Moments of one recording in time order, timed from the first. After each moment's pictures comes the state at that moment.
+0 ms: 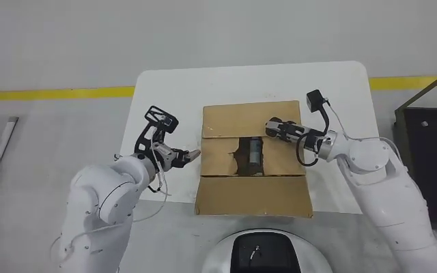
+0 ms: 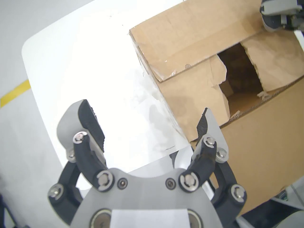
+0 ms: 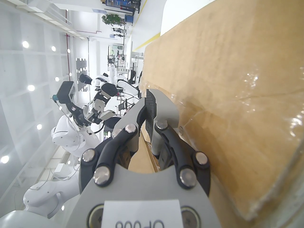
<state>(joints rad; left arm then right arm) 0.99 -1.07 -1.41 -2.09 0.97 -0.29 -1.27 -1.01 -1.24 1.36 -1.56 0.07 0.01 0.81</state>
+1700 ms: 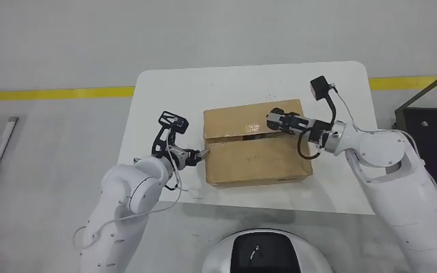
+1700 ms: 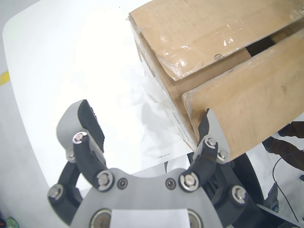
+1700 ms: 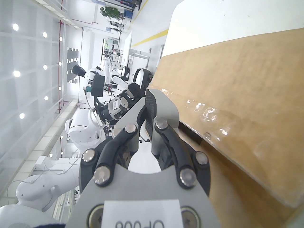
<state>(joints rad) 0.94 -1.06 -1.22 -1.94 1.00 -0.03 -1.11 -0.98 -1.20 1.37 -1.69 0.03 0.08 0.83</state>
